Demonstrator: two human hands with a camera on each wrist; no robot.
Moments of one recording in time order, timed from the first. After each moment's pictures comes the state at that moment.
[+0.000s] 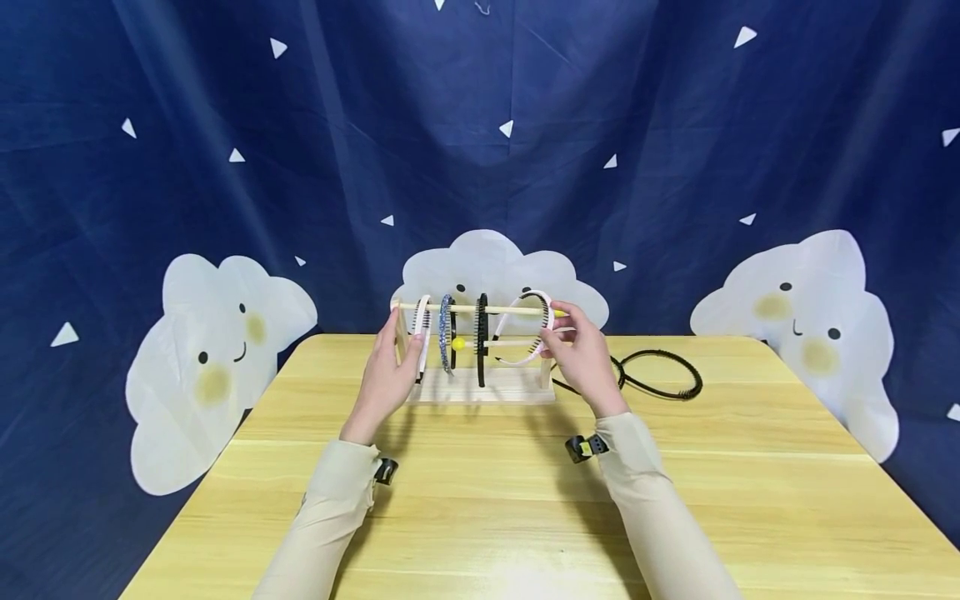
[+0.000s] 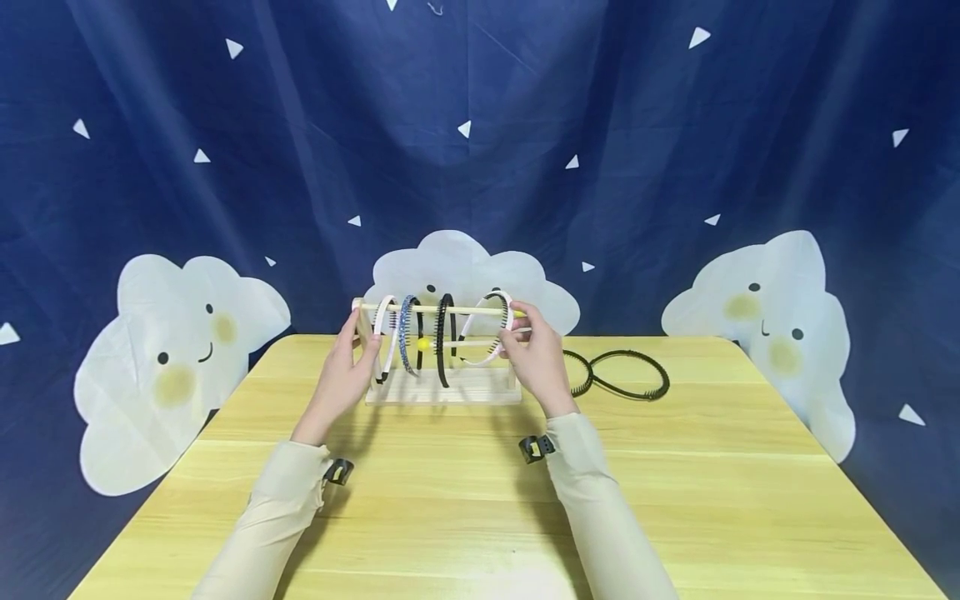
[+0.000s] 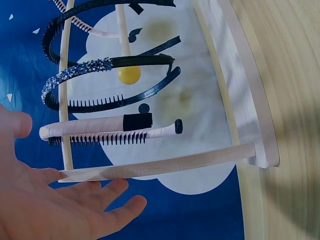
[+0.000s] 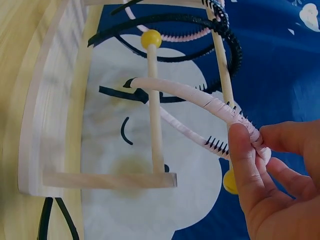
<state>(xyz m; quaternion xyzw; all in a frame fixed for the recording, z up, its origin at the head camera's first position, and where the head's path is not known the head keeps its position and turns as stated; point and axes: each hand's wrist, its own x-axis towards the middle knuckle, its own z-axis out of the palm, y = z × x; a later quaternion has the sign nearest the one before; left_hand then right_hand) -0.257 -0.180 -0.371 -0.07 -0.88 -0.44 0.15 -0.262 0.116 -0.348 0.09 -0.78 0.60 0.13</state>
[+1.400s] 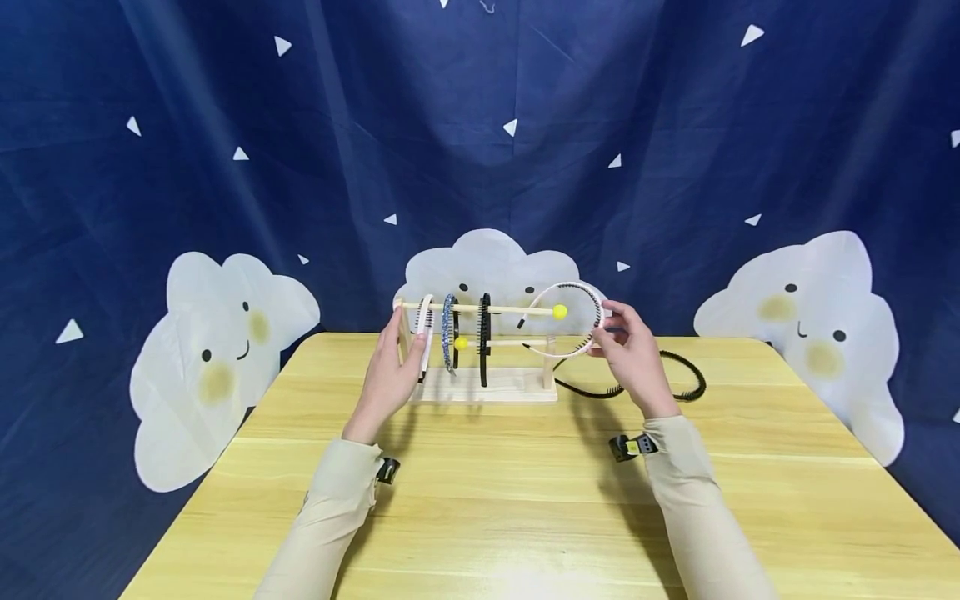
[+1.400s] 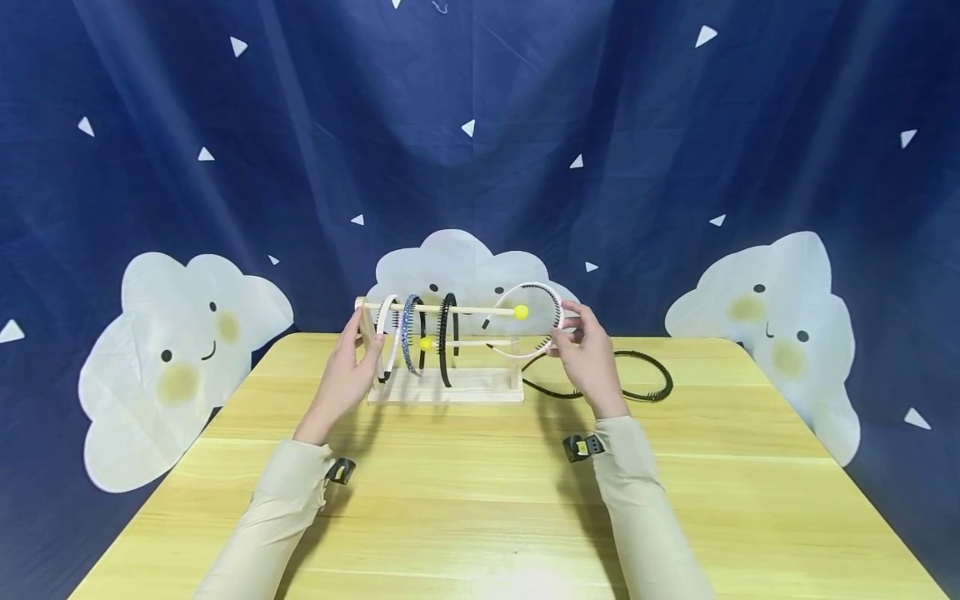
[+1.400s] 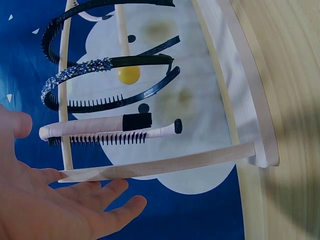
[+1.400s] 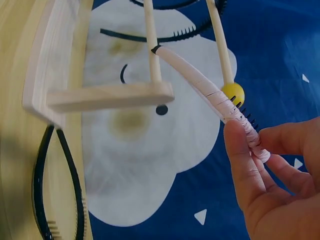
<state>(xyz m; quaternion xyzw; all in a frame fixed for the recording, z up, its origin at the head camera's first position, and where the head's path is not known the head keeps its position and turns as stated) -0.258 -0.180 -0.372 -0.07 -0.88 -0.44 0.15 -0.263 0.176 -0.354 0.08 -0.76 0.62 0.16</state>
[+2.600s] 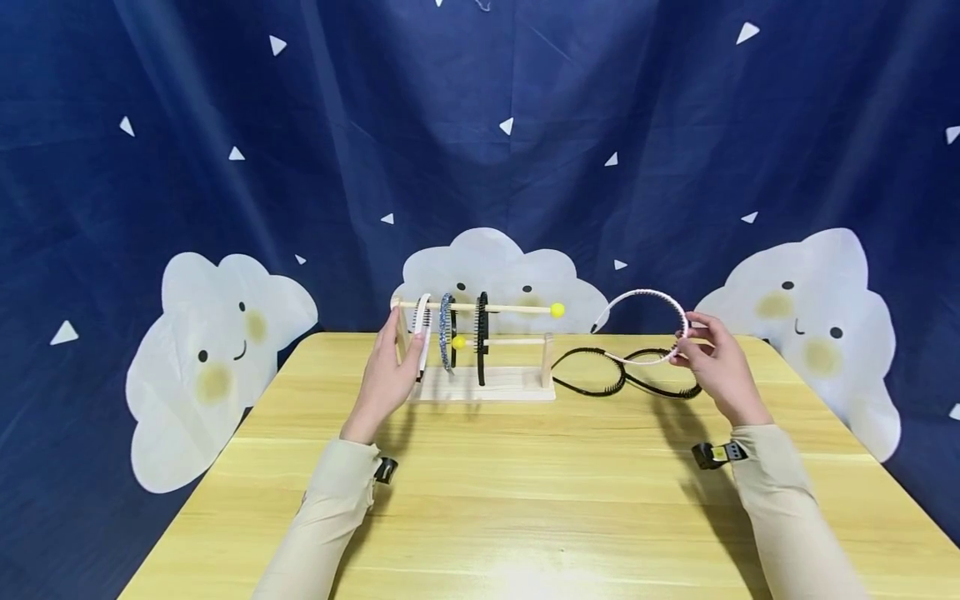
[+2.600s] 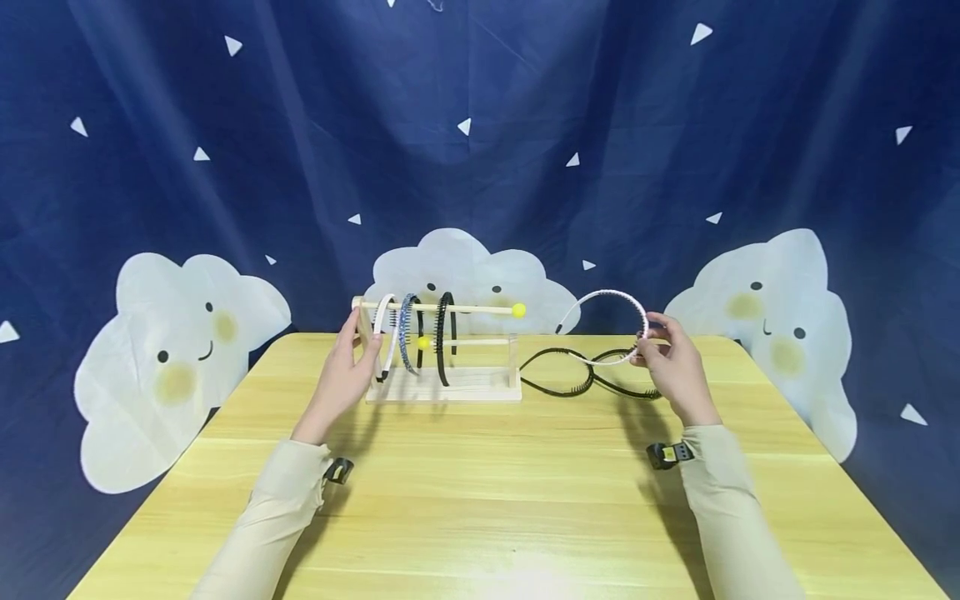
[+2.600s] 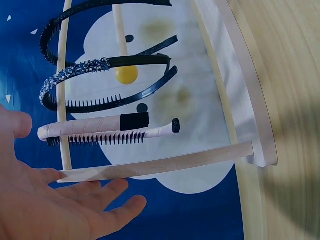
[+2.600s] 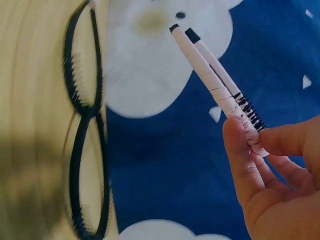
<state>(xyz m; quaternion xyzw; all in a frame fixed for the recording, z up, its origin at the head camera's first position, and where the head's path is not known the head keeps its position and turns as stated) -0.260 -0.178 -0.374 -0.07 -0.88 -0.43 0.16 -0.253 0.298 -0.371 0.05 -0.79 0.59 0.15</state>
